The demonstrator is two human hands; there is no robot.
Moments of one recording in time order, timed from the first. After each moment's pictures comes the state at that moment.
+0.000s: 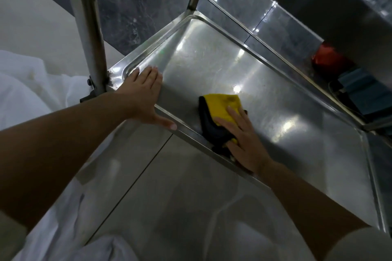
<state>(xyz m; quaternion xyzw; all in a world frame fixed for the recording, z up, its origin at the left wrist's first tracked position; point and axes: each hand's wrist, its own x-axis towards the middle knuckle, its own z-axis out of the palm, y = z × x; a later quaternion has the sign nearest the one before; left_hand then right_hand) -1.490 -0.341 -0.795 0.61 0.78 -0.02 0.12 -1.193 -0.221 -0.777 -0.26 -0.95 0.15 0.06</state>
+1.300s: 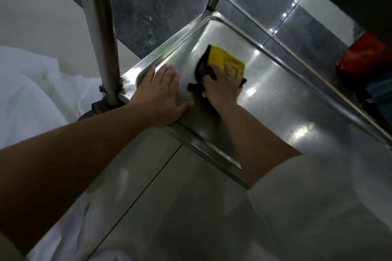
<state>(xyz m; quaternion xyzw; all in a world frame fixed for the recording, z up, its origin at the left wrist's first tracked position) -1.487 -0.318 -0.806 0.56 0.82 0.05 0.06 -1.386 -0.171 -0.784 -0.50 -0.85 0.16 0.09</state>
